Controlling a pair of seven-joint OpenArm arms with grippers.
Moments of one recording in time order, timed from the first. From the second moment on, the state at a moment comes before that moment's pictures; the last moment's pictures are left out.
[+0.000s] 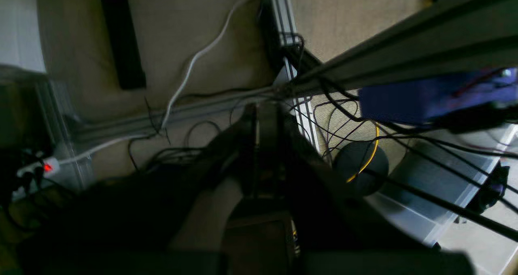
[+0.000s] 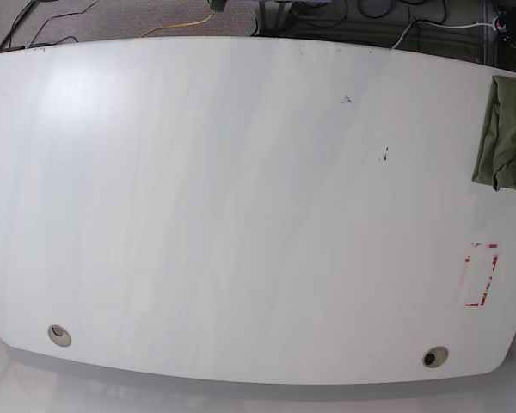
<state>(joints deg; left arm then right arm) 57.3 -8.4 -7.9 81.2 2.3 -18.5 -12.0 -55.9 1.1 17.7 72.6 13.1 38.3 4.8</state>
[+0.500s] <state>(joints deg) 41.1 -9.2 -4.2 59.5 7.8 -18.6 -11.8 -41.7 1.9 17.6 54.2 10.8 38.4 4.9</state>
